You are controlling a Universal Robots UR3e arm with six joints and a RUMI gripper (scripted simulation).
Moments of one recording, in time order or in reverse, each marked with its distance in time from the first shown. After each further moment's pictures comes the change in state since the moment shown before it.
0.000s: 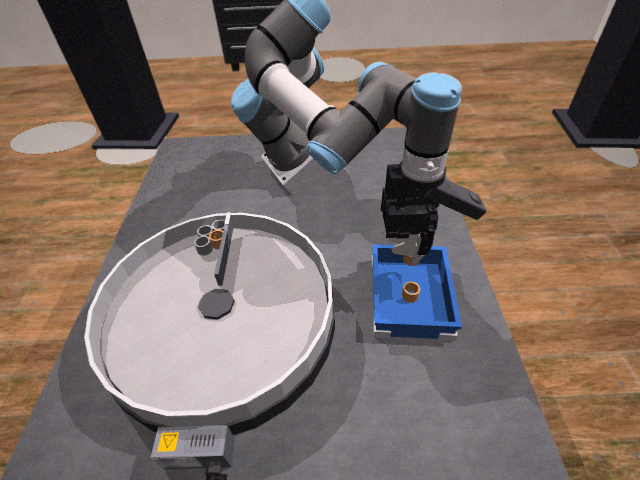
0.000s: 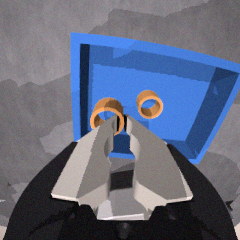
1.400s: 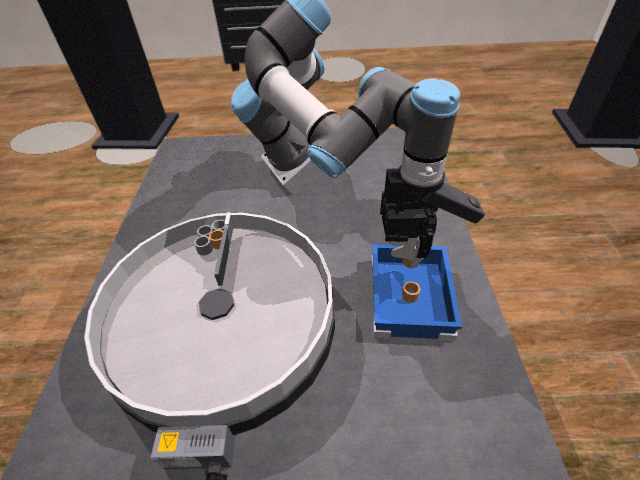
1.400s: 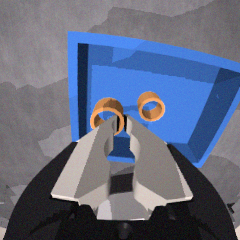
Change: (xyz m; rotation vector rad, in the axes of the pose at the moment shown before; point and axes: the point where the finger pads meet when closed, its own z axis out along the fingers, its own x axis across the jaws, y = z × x) arm 0.000 0.001 0.008 0.000 -0.002 0.001
